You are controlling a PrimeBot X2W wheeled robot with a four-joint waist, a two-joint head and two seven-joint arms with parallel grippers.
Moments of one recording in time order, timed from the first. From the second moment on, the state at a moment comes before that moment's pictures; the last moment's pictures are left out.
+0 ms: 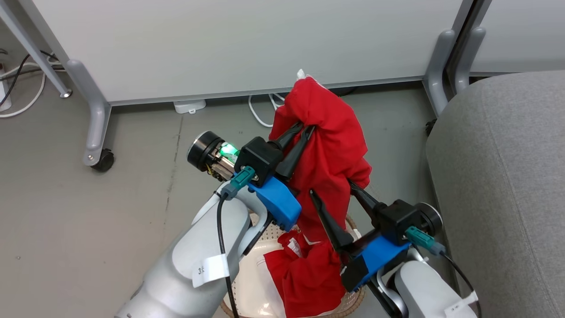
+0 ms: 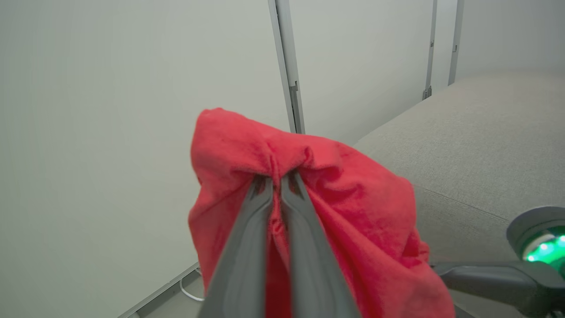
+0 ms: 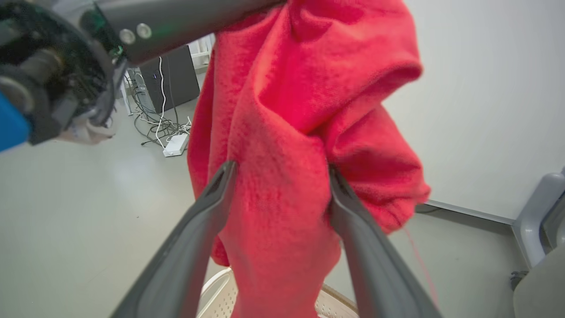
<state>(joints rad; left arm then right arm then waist) -0.70 0.06 -0.71 0.62 -0.32 -0.12 -0.26 -0.37 -0.05 0.43 0.44 0.18 0.13 -0.26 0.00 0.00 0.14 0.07</state>
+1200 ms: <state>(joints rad) -0.72 0.05 -0.73 0.62 -0.35 -0.12 -0.26 -0.47 -0.05 0.51 0.48 0.28 0.13 -0.26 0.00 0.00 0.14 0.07</state>
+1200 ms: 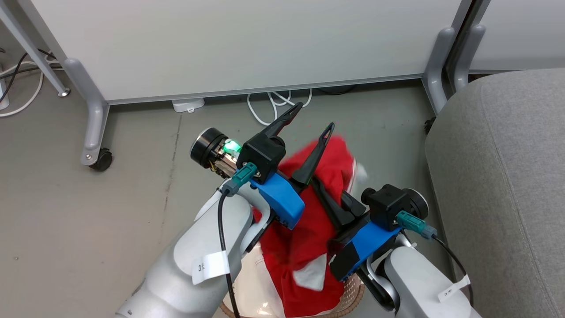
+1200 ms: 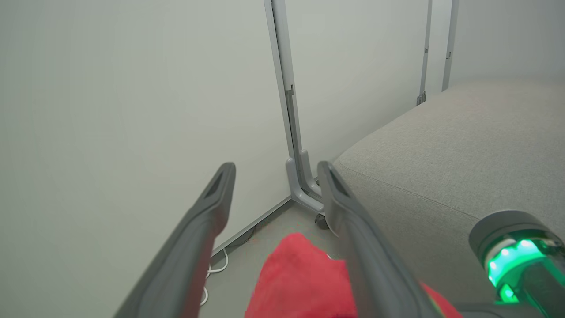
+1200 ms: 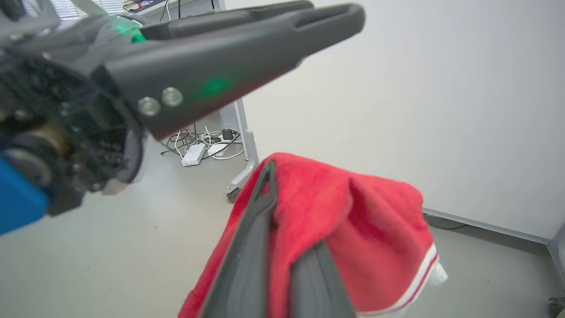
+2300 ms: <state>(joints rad) -0.71 0.05 -0.72 0.62 -0.29 -0.12 -0.26 -0.44 -0.05 0.25 0.40 0.21 0.13 -0.26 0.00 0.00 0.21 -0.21</state>
